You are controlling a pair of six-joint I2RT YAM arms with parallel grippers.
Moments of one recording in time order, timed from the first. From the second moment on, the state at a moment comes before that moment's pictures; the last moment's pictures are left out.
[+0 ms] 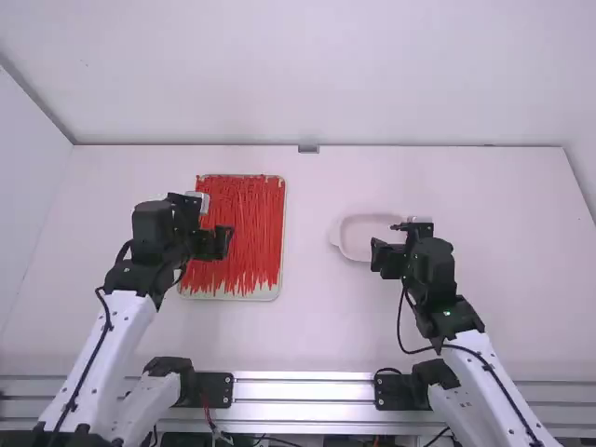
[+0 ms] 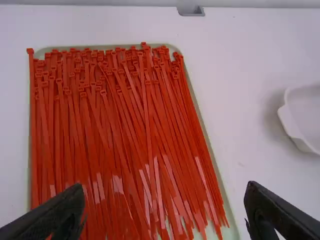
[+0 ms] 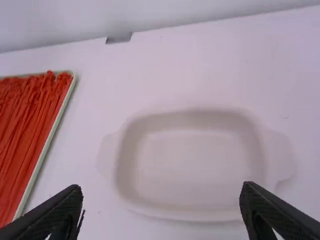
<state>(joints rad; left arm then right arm) 0.02 1.00 0.73 -0.44 0.30 0.00 0.24 0.84 0.44 -0.17 -0.02 0.23</state>
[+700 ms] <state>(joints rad) 0.03 1.33 0.92 -0.49 0.26 -0.04 0.30 0.95 0.51 -0.19 -0.02 0.21</state>
